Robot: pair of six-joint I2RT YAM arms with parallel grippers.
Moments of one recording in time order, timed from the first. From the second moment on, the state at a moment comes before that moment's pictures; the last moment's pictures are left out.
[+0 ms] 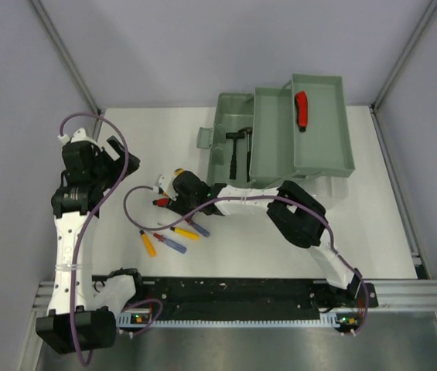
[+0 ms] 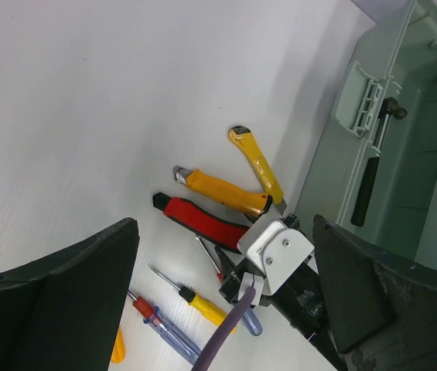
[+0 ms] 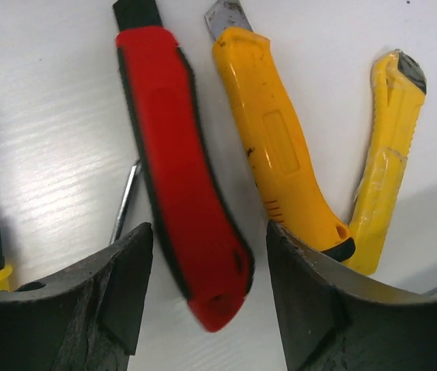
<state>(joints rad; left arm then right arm) 0.14 0.98 1.12 -0.70 0.12 -0.51 1.06 2.21 1.60 -0.13 0.08 -0.27</state>
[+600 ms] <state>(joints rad) 0.15 0.97 1.11 -0.70 0.15 -0.51 1.05 2.28 1.74 -0.22 0.01 -0.33</state>
